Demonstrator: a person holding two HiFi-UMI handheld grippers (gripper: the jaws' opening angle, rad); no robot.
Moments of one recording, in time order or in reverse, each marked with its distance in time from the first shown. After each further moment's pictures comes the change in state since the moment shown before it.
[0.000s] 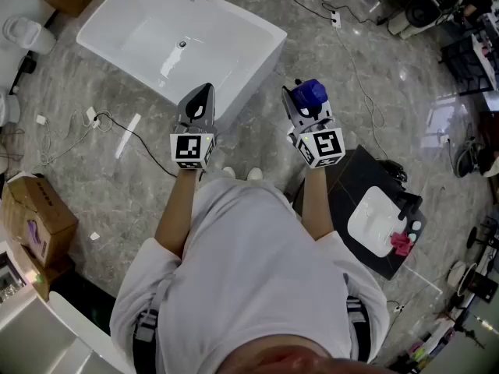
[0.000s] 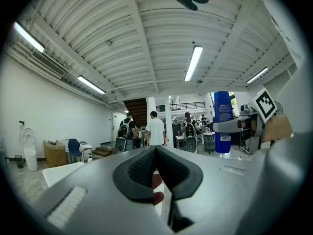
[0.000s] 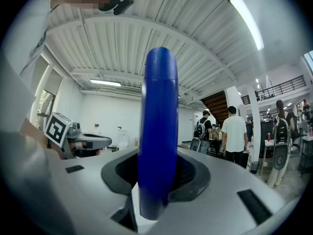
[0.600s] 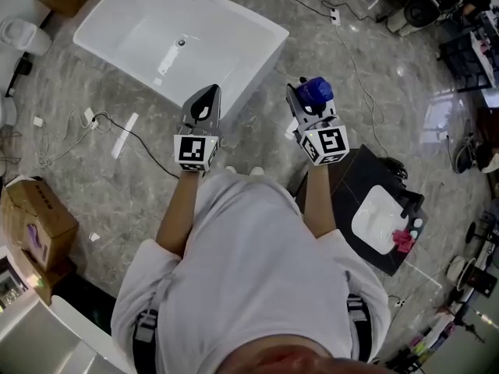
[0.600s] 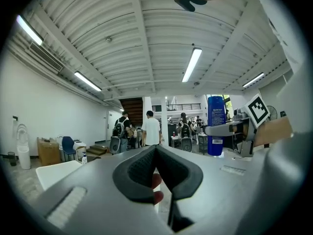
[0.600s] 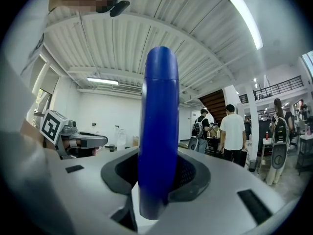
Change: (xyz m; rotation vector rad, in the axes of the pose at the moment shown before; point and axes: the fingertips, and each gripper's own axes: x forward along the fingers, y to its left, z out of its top) left arm 0.002 0.012 -0.004 -0.020 -0.001 -0.061; right arm 0.024 0.002 -0.008 0.012 0.014 -0.024
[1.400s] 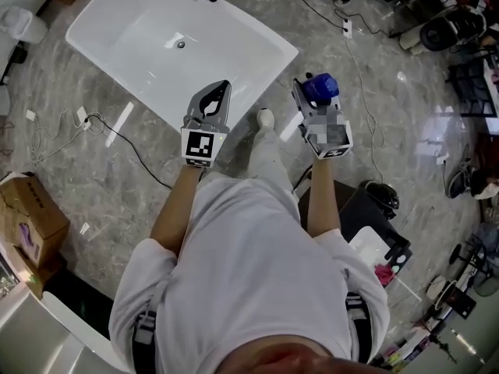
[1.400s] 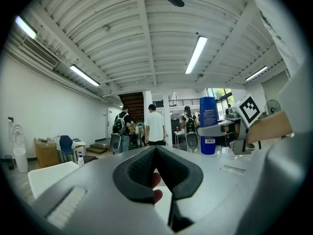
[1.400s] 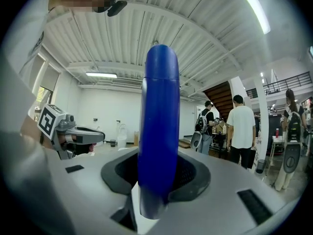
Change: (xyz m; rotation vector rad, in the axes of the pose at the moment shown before) left arm 0.173 0.063 -0.044 0.028 0.051 -0.008; right arm 0.166 -0.122 -0.051 -0.005 0.060 0.058
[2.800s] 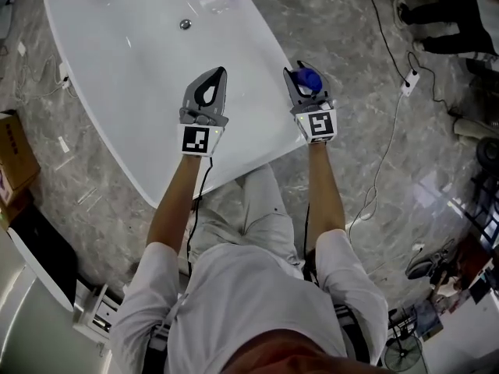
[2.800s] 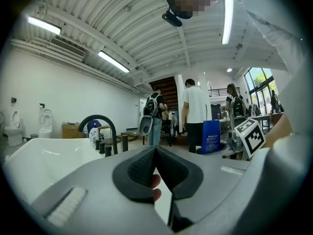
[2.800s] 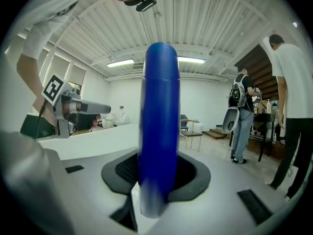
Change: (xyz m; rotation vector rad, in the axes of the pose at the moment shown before) left arm 0.367 0.198 -0.316 -0.120 0.030 0.422; right arm 0.448 -0.203 -0.362 -0.077 0.071 0.429
